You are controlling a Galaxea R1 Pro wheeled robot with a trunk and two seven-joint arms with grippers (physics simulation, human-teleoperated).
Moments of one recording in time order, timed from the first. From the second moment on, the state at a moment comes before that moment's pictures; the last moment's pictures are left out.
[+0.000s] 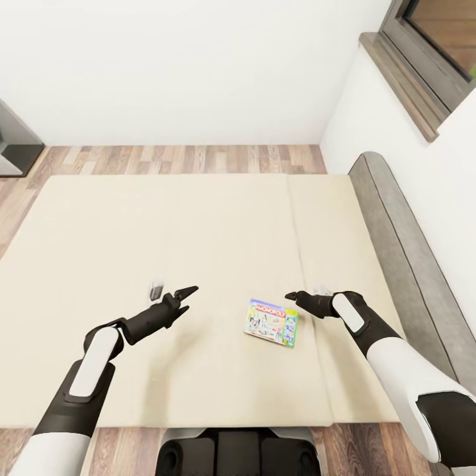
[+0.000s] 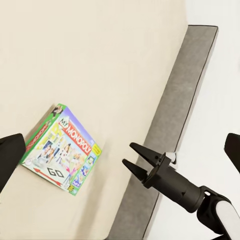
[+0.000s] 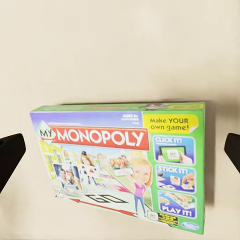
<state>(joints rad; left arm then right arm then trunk) -0.53 0.05 0.06 -1.32 1.15 0.82 -0.08 -0.98 -0.12 0.16 -0.55 -0.76 0.66 0.04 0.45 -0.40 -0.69</state>
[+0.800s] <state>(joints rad) -0.53 0.05 0.06 -1.31 1.14 0.82 -0.08 -0.98 -0.12 0.17 -0.55 -0.77 0.66 0.04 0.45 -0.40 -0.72</state>
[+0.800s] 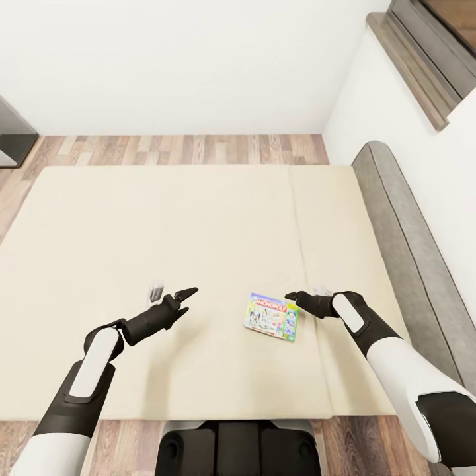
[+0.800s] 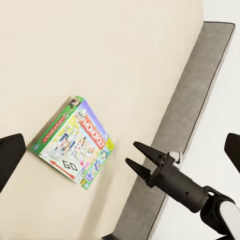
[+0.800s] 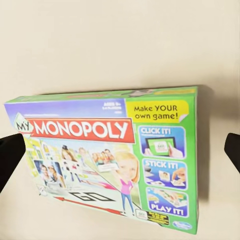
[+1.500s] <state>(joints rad) -0.53 0.05 0.06 -1.31 1.14 0.82 -0.07 -1.00 -0.12 0.16 -0.57 -0.77 0.65 0.06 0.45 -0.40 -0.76</state>
